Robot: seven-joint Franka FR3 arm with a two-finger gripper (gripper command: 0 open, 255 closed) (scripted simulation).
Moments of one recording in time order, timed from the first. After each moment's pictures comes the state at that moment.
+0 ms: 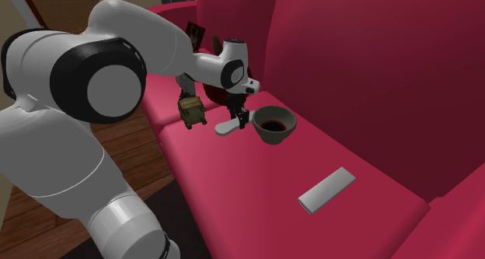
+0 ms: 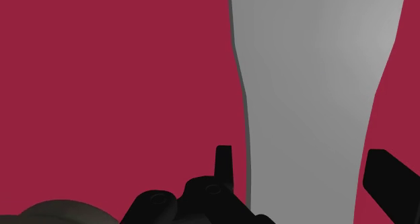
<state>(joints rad) 0.10 -0.03 0.17 -2.20 -0.01 2.16 0.50</state>
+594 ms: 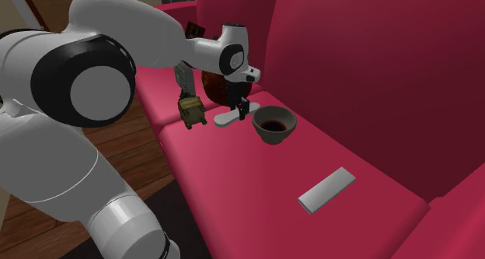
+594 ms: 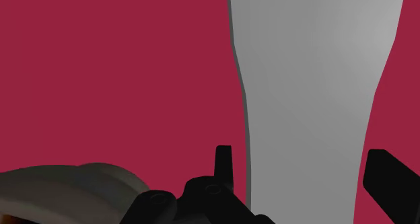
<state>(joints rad) 0.10 -0.08 0.17 -2.13 -0.01 2.04 0.49</state>
